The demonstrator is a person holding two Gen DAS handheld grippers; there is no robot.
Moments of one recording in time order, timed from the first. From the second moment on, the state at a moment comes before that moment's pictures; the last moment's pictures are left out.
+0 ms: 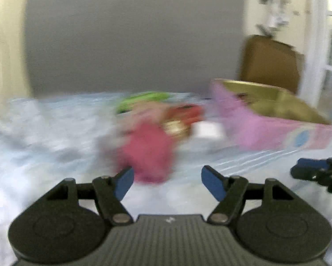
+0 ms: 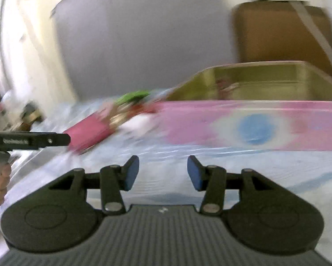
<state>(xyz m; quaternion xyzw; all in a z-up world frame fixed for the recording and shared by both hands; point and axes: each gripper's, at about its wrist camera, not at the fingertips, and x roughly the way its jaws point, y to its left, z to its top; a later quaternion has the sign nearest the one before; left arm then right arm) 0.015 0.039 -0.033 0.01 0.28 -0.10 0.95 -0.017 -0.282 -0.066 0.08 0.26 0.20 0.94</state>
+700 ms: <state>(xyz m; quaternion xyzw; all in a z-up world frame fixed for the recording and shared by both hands) 0.005 0.132 -0.060 -0.07 0.27 0.01 0.96 0.038 -0.091 -0.074 -0.11 0.26 0.22 0.94</state>
